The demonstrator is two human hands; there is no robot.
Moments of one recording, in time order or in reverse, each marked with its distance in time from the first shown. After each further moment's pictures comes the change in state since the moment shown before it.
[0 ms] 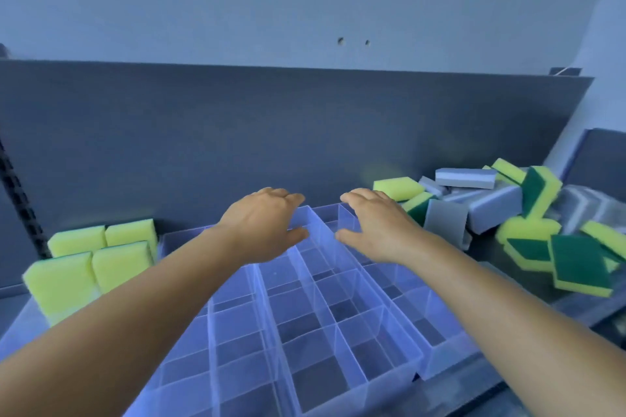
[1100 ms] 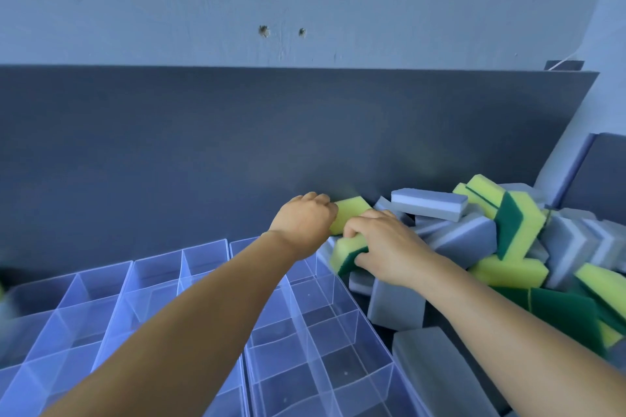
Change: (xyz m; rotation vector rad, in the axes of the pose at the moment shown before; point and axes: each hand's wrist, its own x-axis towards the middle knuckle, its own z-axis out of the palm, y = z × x) left_hand 0.205 0.114 0.083 0.154 0.146 0.112; right_hand 0.050 0.173 0.007 0.083 -0.042 -0.009
